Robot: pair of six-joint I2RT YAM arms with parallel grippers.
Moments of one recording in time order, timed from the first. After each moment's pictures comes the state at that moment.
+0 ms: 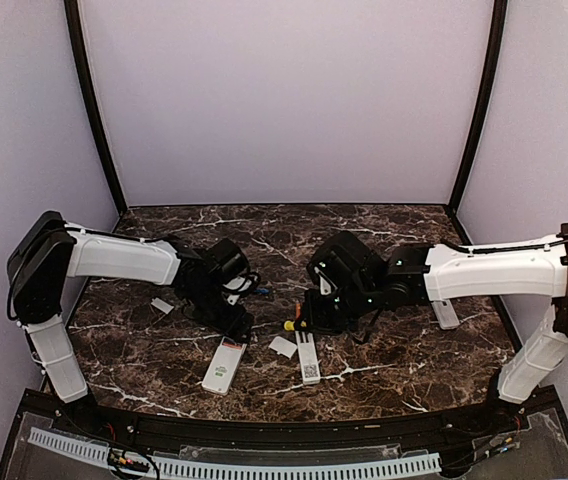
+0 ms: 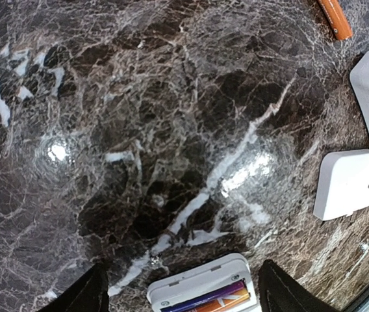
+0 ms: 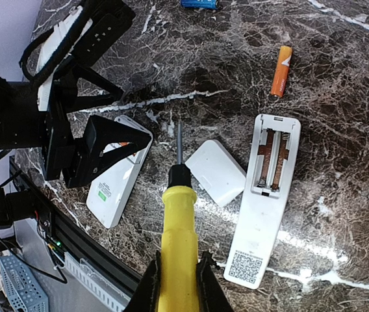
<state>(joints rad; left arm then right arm) -0.79 1.80 1.13 -0.65 0.11 -0.27 1.08 1.59 1.14 -0.47 -0.07 0.93</state>
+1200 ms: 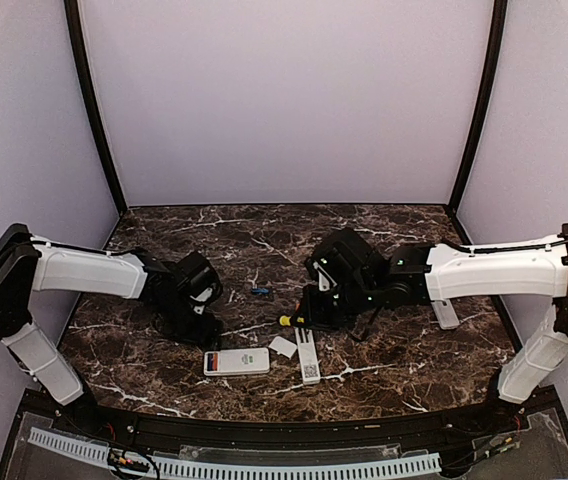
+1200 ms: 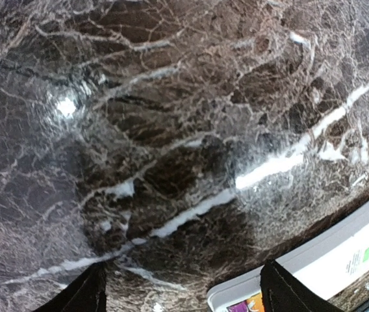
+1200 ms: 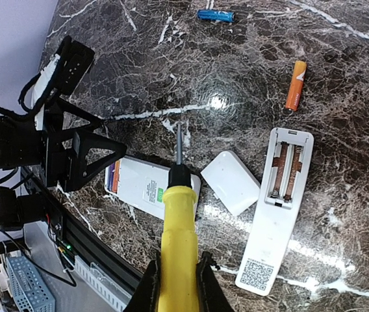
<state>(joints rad) -0.74 1.62 0.90 -0.67 0.04 -0.50 1.08 1.58 1.14 -0.43 -0.08 0.93</state>
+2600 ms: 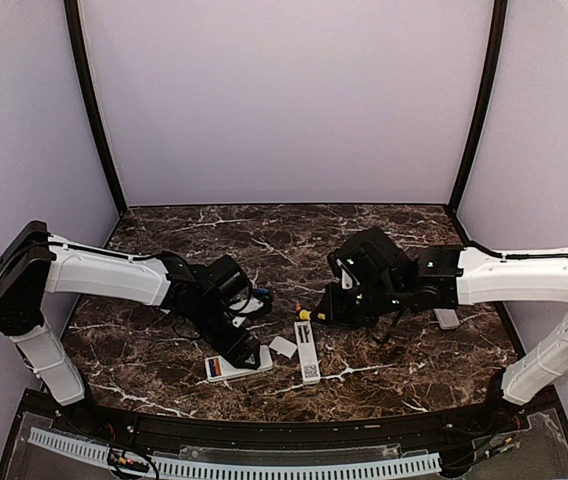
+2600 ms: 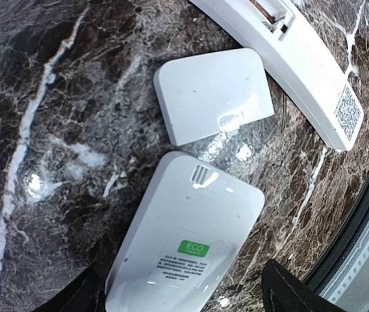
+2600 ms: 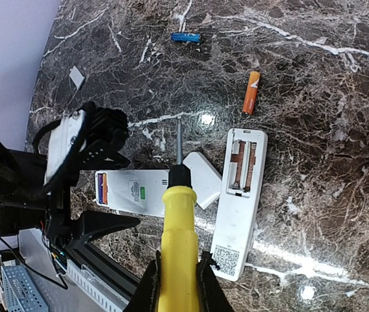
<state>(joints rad) -0.90 1.69 1.01 -0.57 0.27 -0.20 1.07 1.44 1.04 -0.45 0.00 0.93</state>
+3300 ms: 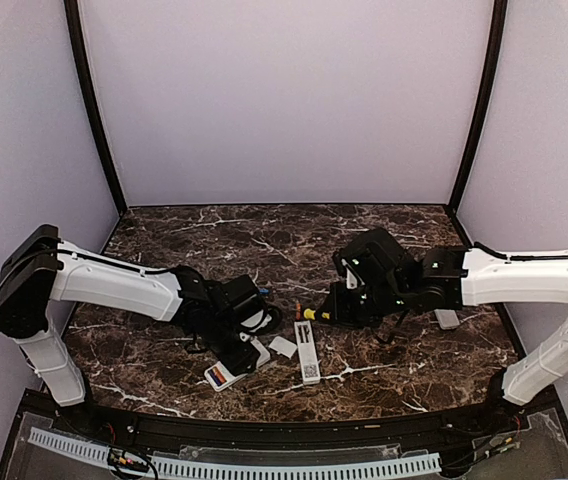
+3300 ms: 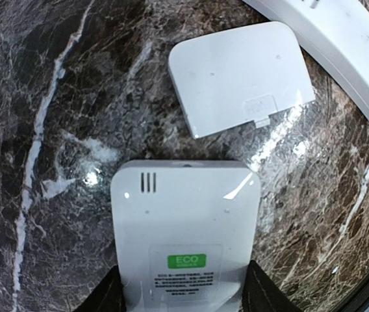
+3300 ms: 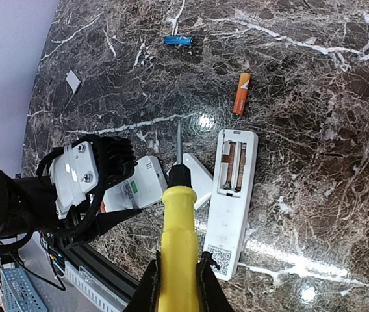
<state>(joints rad) -1.03 1.73 1.03 -0.60 -0.01 -0.20 1.06 1.41 1.01 -0.45 0.01 0.93</state>
